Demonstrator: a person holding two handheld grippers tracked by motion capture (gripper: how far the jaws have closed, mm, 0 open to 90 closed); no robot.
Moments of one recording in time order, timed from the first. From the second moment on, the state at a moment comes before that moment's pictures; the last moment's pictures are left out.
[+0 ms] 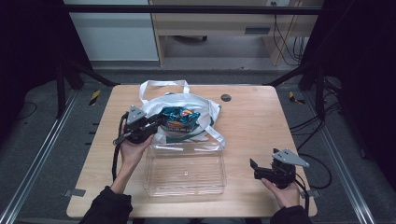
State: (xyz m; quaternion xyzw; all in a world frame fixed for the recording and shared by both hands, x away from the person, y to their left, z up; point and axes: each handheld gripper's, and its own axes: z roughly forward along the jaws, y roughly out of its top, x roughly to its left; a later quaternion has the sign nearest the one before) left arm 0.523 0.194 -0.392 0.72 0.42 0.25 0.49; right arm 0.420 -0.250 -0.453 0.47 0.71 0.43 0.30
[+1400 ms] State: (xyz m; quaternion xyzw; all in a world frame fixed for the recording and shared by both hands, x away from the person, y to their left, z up) left arm 0.489 0.198 -0.355 0.67 0.40 0.26 0.57; right arm 0.418 -0.251 -0.453 0.47 0.71 0.43 0.30
